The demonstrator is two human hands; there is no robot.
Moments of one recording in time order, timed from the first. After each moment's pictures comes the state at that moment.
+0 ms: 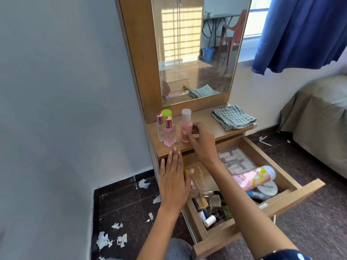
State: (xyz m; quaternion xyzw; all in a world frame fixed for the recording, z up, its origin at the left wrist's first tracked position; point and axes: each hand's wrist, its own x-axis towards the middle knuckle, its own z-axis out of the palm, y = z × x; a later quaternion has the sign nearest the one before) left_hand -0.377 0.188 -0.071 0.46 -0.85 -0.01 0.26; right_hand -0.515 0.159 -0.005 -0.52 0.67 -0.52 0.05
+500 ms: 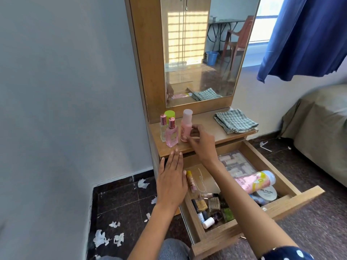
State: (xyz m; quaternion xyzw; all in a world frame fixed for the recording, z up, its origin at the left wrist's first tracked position) left_hand -0.367 0.188 -0.055 0.45 -0.86 0.01 0.25; right_hand -0.517 0.153 -0.008 -0.54 0.66 -0.52 0.07
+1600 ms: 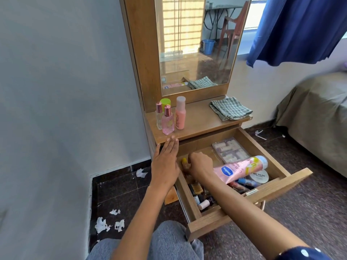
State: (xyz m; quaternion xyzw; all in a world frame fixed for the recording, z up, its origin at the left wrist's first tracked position) left_hand -0.356 0.186 -0.036 0.43 -0.88 -0.04 0.20; right_hand -0.489 0.211 -0.056 -0.56 0.82 -0.07 0.09
